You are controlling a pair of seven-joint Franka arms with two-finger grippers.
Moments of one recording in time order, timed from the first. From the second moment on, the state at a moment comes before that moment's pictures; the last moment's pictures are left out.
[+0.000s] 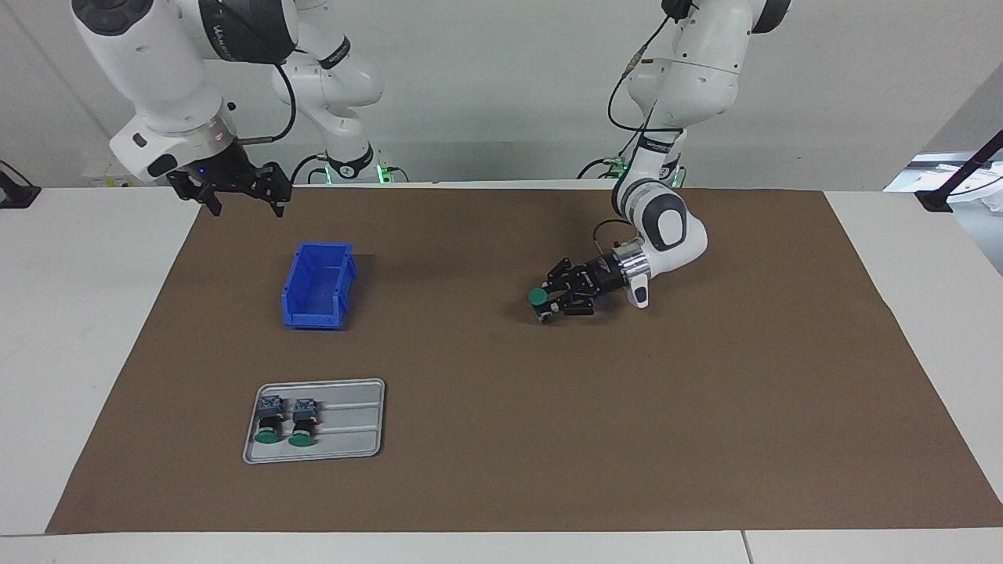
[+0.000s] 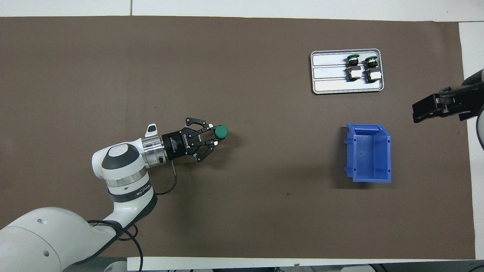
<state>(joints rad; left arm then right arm) -0.40 0.26 -0.07 -2.34 -2.02 2.12 -0.41 0.00 0.00 0.03 -1.60 -0.07 1.45 0.02</state>
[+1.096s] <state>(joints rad) -0.43 0.26 -0.07 -2.35 -2.03 2.13 -0.39 0.00 0.00 0.03 -1.60 -0.07 1.45 0.02</state>
